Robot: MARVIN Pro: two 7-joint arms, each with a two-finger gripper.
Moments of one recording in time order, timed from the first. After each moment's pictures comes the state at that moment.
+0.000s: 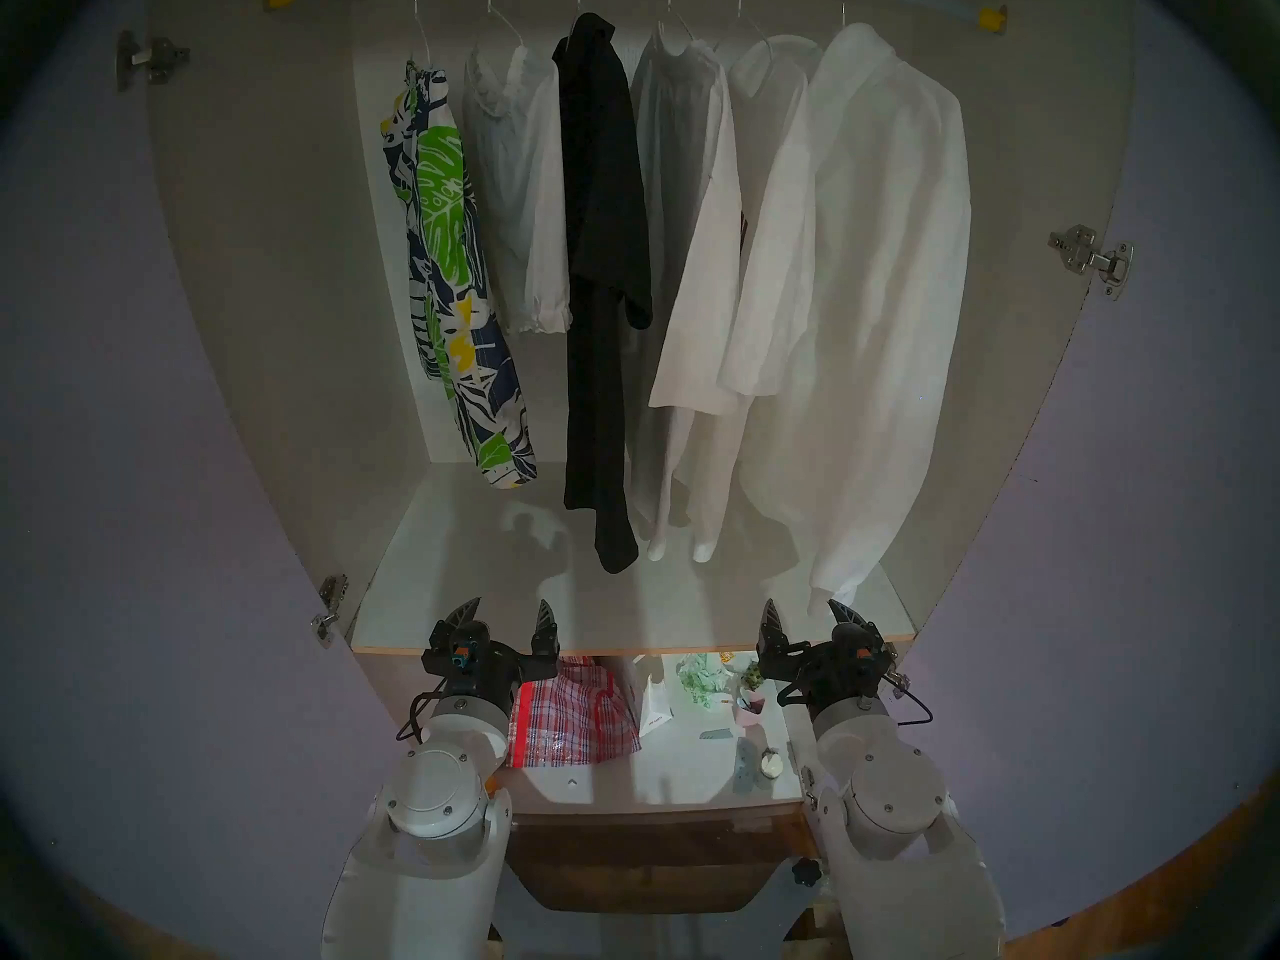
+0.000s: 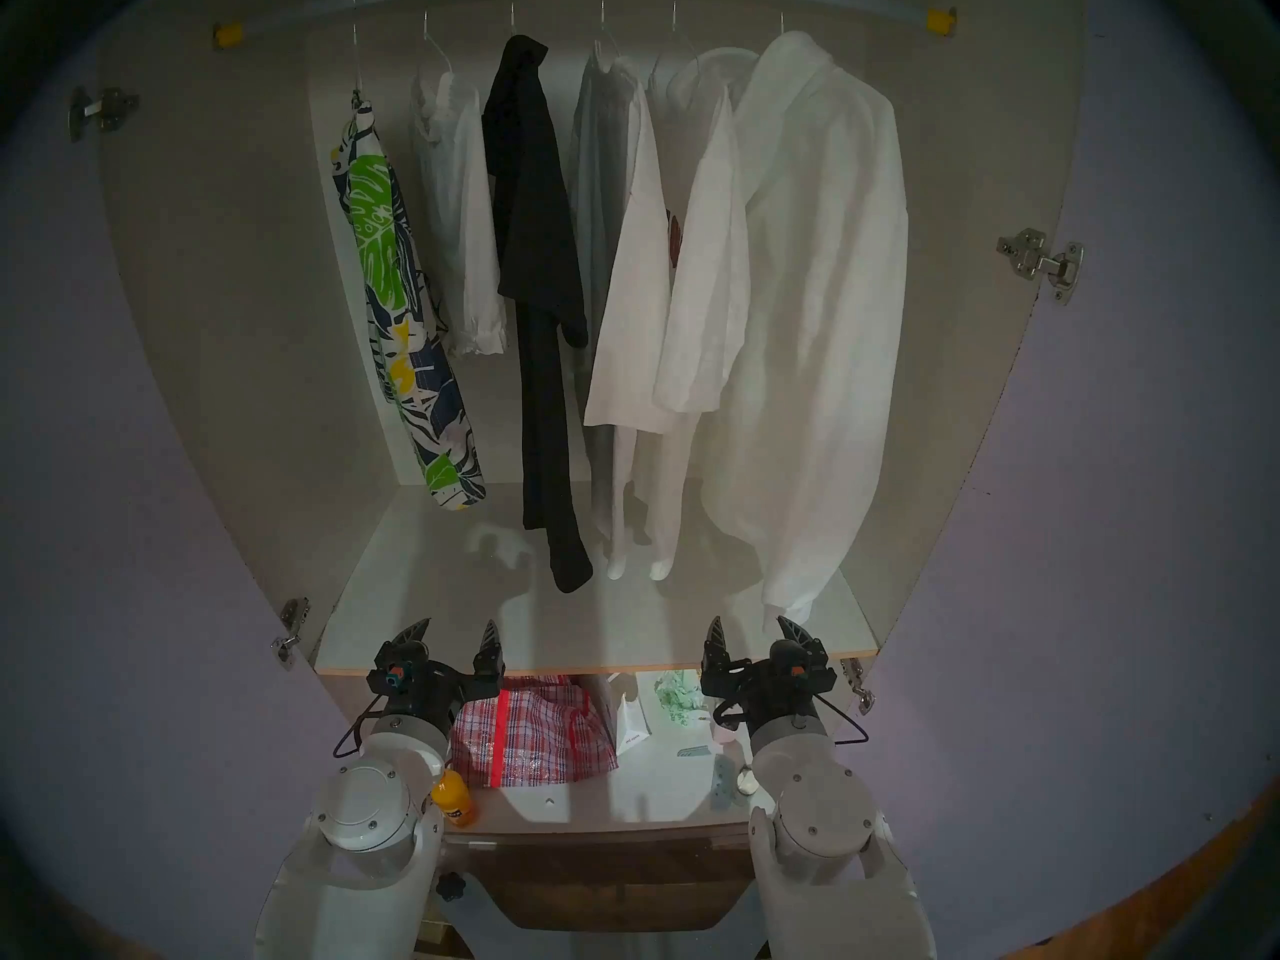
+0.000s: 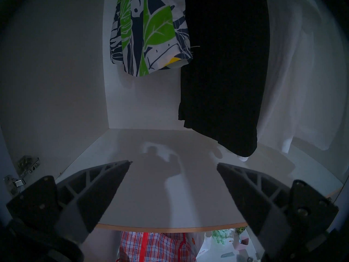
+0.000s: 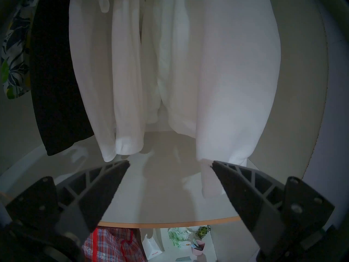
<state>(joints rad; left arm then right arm) 1.92 -1.57 -1.53 -1.78 -0.01 -0.02 0.03 -1.91 -1.56 1.55 -1.79 0.03 -0.03 0.01</state>
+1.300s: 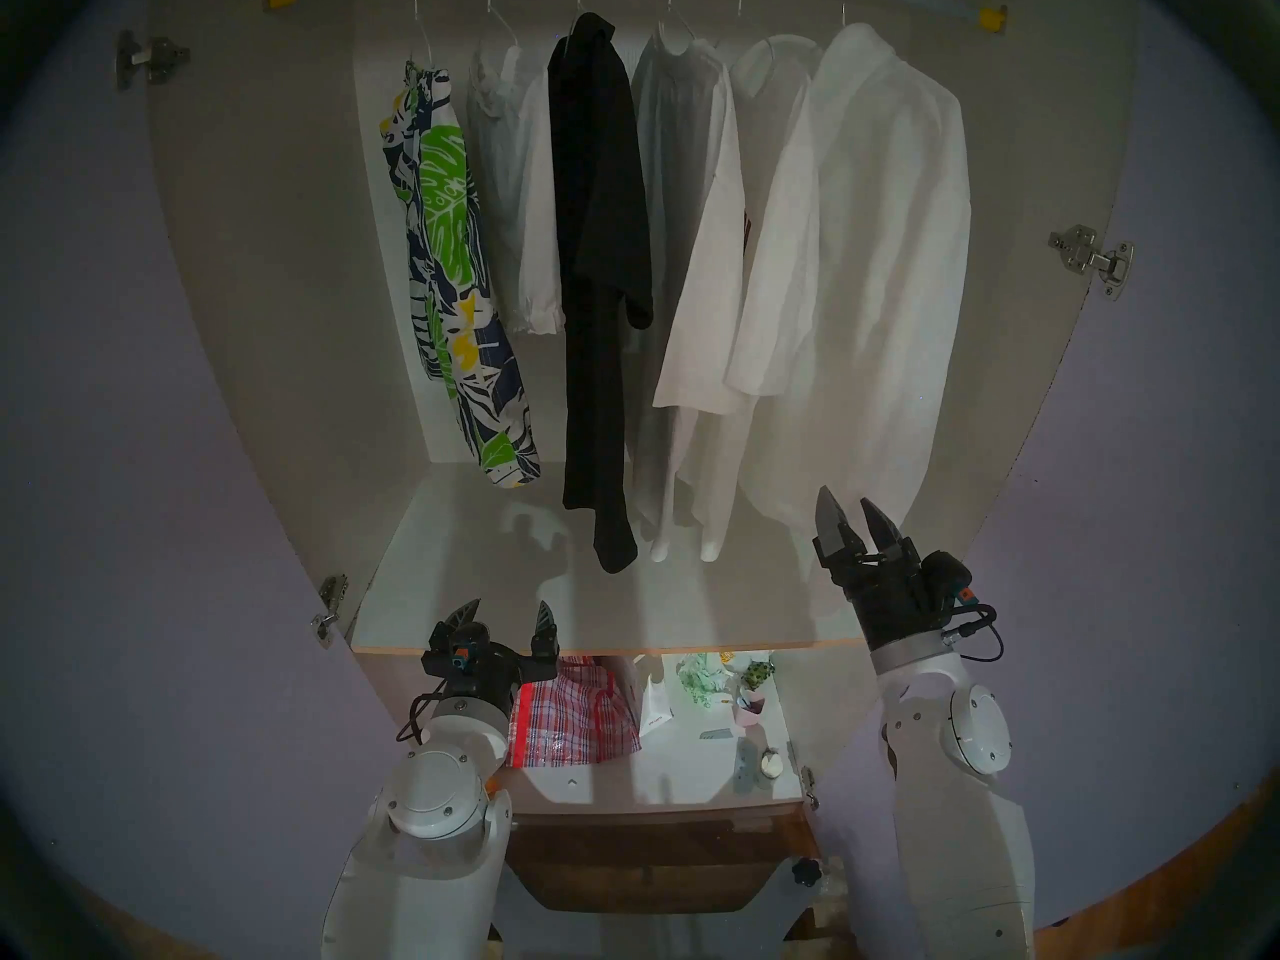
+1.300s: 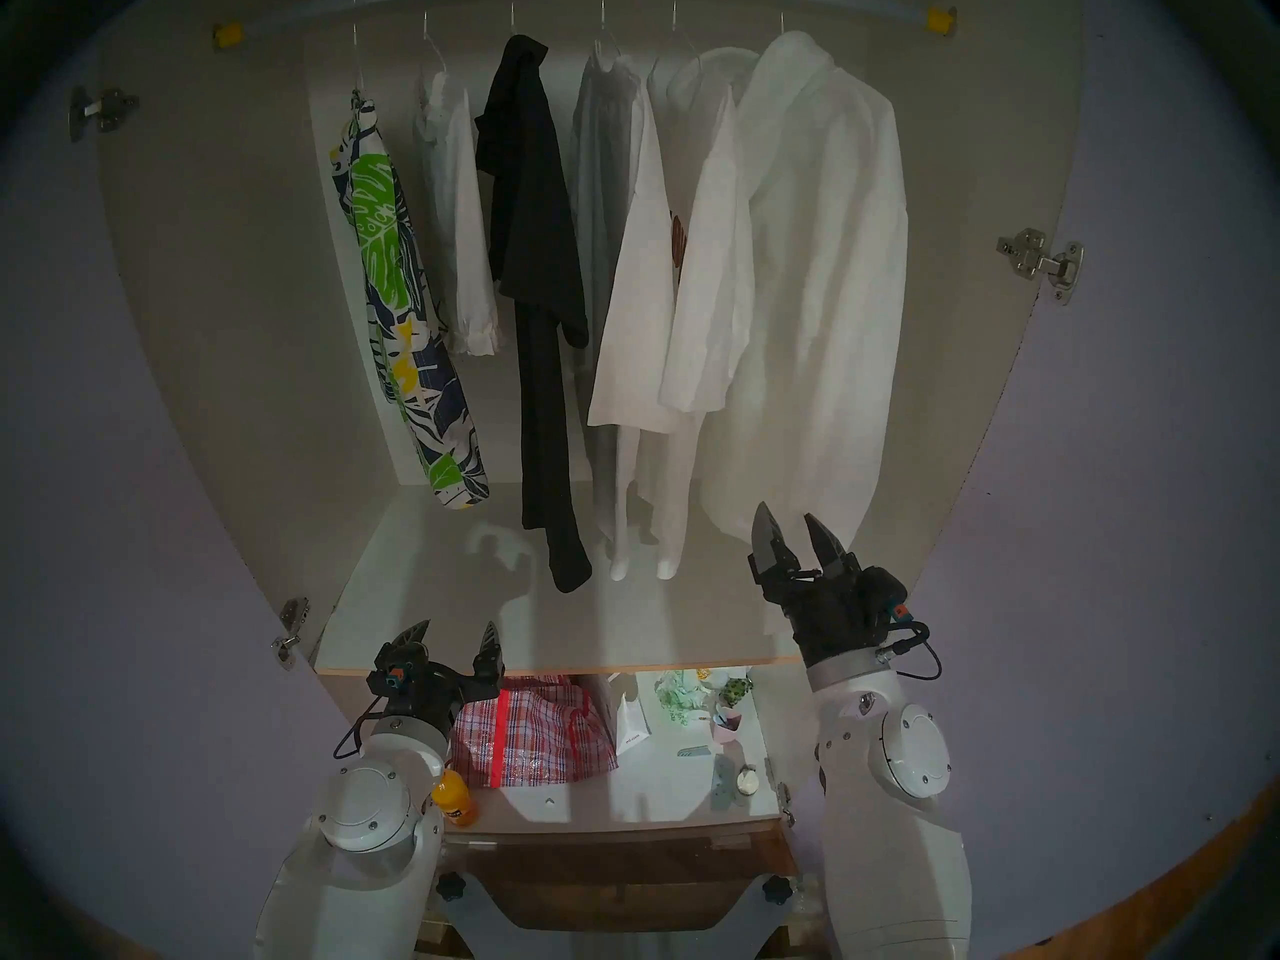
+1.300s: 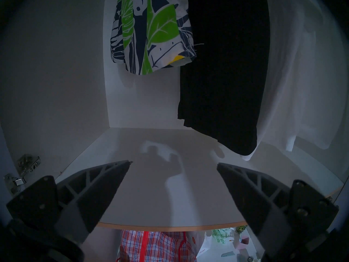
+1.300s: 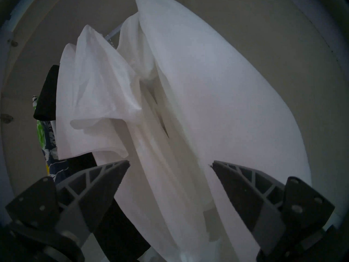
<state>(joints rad) 1.92 -1.57 -1.53 -1.78 -0.01 -0.02 0.03 -1.75 -1.57 1.74 -1.76 0.68 -0.14 0.48</state>
